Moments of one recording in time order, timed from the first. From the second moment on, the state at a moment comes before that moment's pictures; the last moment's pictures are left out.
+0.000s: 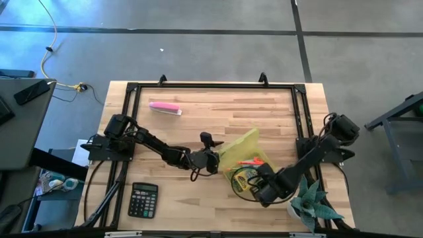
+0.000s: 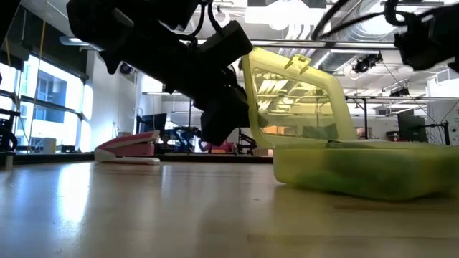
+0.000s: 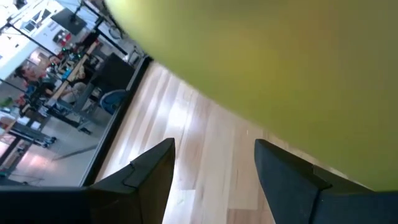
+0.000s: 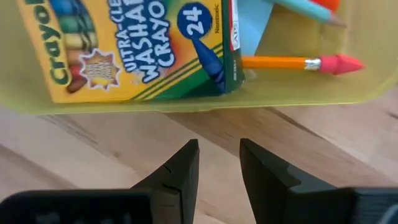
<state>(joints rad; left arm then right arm) -0.15 1.97 0.93 0.59 -0.74 0.43 0.70 1.67 1.04 -0.86 0.15 1.73</state>
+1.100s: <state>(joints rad) -0.21 1.96 1.01 0.56 -0.64 0.60 0.55 1.67 0.97 -0.79 0.16 1.35</state>
